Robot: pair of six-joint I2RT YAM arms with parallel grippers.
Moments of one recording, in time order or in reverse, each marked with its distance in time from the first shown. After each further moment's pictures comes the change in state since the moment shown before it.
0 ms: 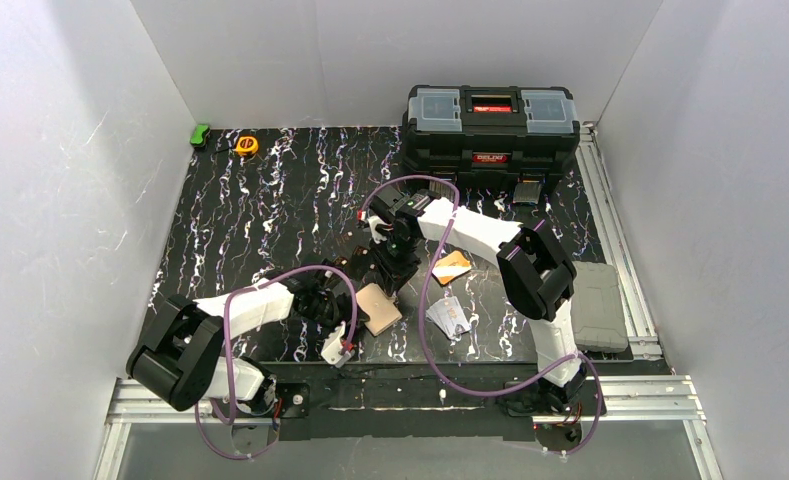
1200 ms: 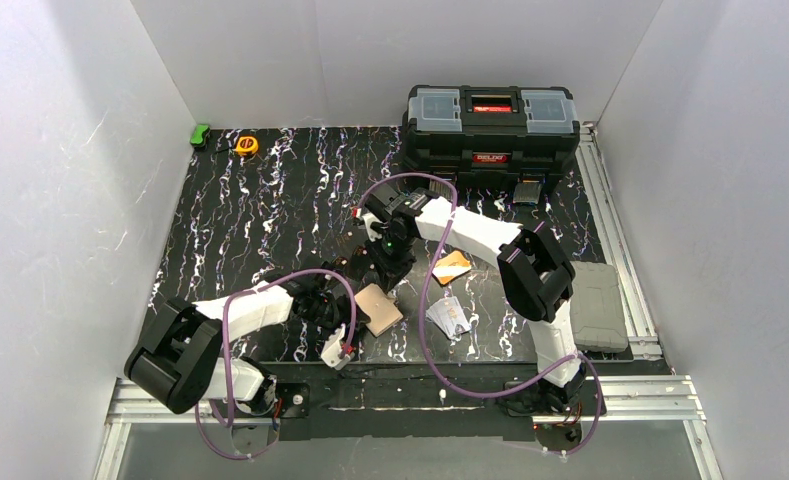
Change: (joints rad) left arm -0.011 -0.013 -0.020 0.027 0.001 0.000; right arm 0.018 0.000 0.029 0.003 0.002 0.021
